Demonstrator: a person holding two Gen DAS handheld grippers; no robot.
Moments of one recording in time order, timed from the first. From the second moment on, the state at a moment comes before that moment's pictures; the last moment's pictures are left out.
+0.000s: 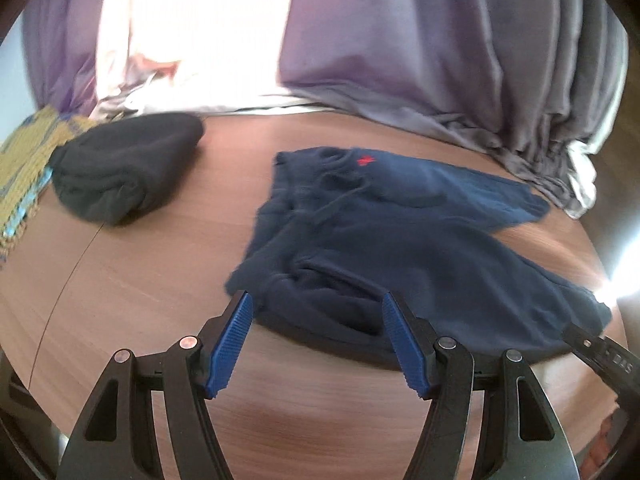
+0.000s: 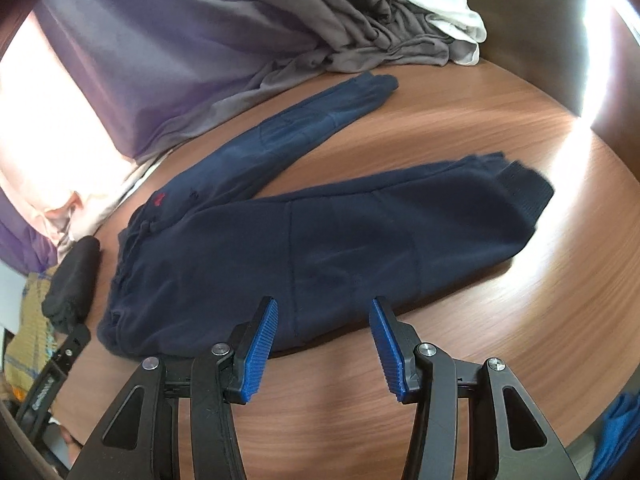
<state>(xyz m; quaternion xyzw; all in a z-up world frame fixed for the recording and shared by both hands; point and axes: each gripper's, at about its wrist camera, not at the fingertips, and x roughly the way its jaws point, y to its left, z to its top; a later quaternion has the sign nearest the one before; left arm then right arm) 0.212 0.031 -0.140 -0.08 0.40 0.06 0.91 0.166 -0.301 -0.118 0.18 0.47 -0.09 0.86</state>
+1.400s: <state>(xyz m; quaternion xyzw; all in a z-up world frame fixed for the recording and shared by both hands) 0.230 0.039 -0.142 -0.11 0.42 0.03 0.90 0.176 -0.300 -0.102 0.17 0.42 -0.15 0.88</state>
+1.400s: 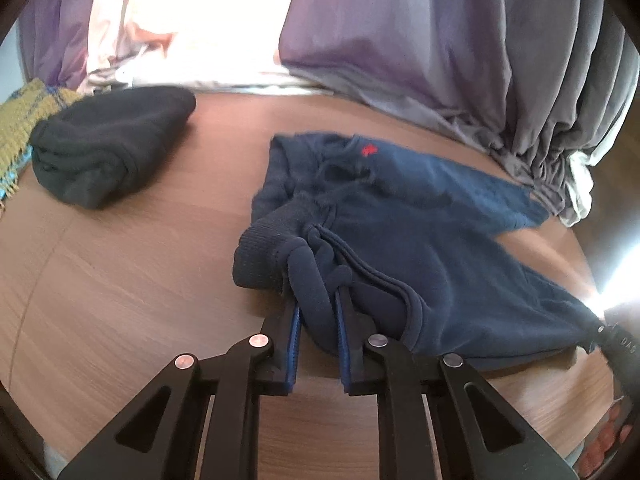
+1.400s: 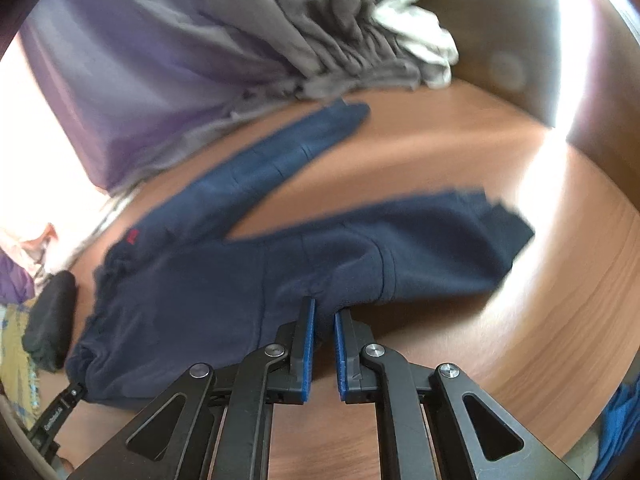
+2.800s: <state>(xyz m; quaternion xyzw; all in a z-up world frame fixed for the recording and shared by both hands) 0.379 0.028 -0.092 -0.08 0.42 0.07 0.90 0.390 -0.307 -0.043 0.08 0.44 -0.04 0.90</state>
